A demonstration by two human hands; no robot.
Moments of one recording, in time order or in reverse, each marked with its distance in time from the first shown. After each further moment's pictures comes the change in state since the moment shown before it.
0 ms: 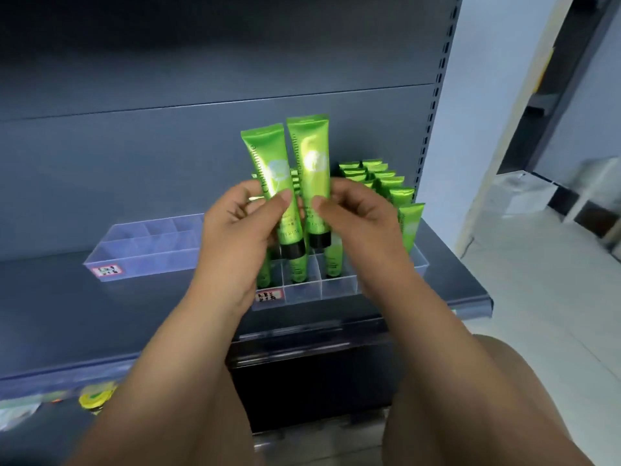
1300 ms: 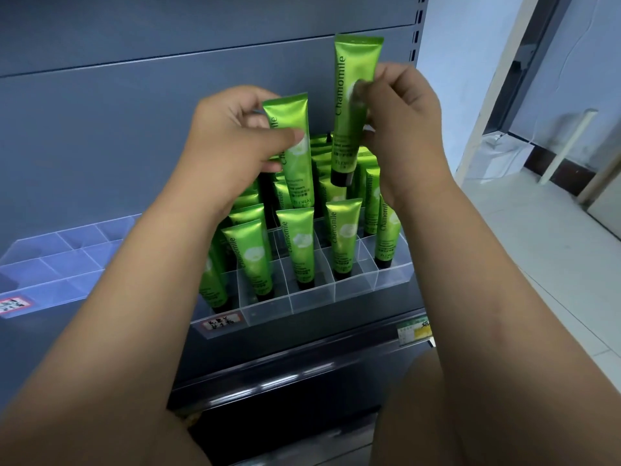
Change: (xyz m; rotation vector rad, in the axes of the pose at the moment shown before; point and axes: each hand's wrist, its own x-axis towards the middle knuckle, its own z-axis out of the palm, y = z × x) left_hand 0.130 -0.026 0.060 0.411 -0.288 0.128; right_hand 0.117 0.009 -0.075 0.029 0.253 -0.101
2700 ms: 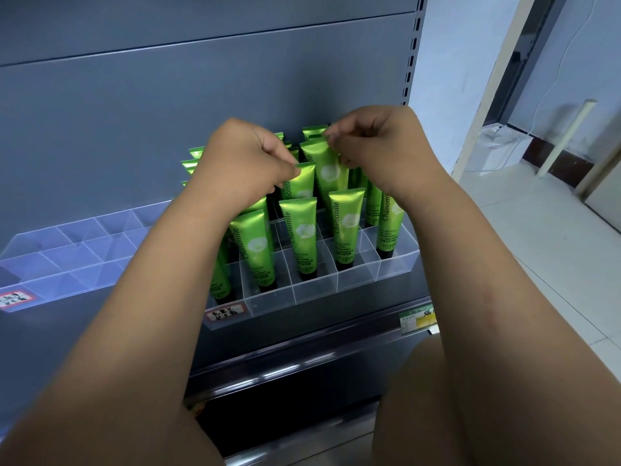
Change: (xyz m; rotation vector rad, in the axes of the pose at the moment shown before) left_hand -0.005 -0.020 0.002 0.353 -0.069 -0.189; right_hand -0.003 0.024 -0.018 -0.613 -0.229 -0.041
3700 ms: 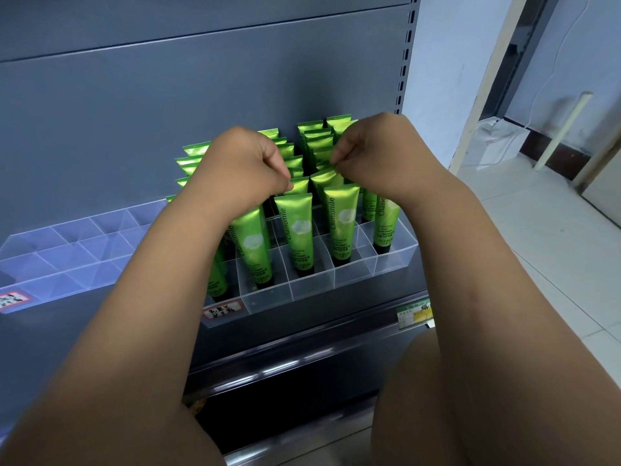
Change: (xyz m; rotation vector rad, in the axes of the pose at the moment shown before) left_hand -0.001 -0.006 0.003 0.234 -0.055 0.043; right_hand -0.002 -0.001 -0.007 -0.509 -0.135 -0.041
